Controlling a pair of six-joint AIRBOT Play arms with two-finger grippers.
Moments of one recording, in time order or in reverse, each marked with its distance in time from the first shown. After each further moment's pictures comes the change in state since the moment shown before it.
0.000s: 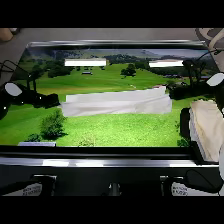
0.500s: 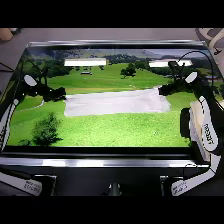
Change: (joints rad) left arm -0.005 -0.362 0.265 0.000 0.020 -0.053; right arm 0.073 -0.306 0.152 -0.041 -0.146 0.009
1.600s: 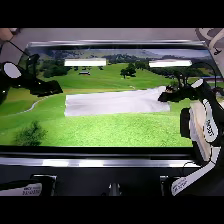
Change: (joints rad) left arm -0.072 0.290 0.034 0.134 -0.202 -0.029; right arm -0.123 -0.122 0.010 0.144 0.121 -0.026
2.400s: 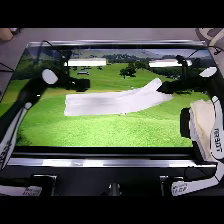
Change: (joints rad) left arm -0.293 -0.157 0.001 -0.201 0.376 0.007; right arm 0.049 0.257 -0.003 0.169 0.200 -0.002
